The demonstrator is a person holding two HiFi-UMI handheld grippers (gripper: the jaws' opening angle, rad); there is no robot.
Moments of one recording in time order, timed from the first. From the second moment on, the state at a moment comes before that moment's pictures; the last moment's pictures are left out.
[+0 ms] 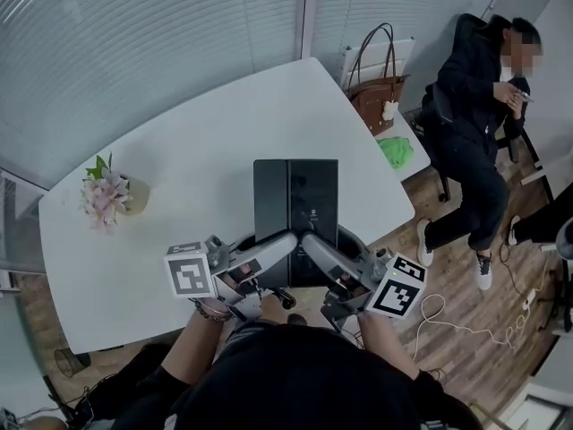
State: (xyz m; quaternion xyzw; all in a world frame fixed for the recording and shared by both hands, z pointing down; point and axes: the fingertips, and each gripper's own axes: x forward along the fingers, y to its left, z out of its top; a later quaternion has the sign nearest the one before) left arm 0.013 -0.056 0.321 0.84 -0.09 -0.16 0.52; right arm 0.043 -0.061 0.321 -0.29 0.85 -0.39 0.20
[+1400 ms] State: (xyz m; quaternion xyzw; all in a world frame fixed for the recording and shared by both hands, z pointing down) left arm -0.012 -0.169 0.343 0.83 -0.07 -0.15 0.53; right arm 0.018 -0.172 0.342 -0.33 0.83 -0.40 0.19
